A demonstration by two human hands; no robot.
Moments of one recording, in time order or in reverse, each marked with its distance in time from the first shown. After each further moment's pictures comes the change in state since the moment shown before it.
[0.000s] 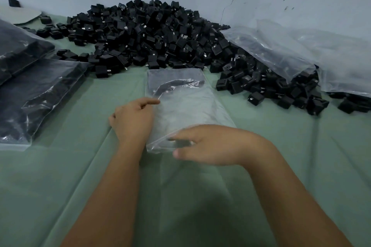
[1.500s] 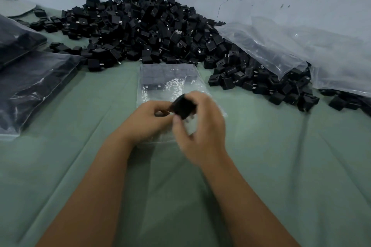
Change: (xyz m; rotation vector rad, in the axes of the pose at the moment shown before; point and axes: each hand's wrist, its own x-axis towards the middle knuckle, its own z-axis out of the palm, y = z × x) left_hand -0.016 0.016 -0.003 -0.188 -0.656 0.414; right_hand 0.026 0.028 0.050 0.052 1.333 -0.404
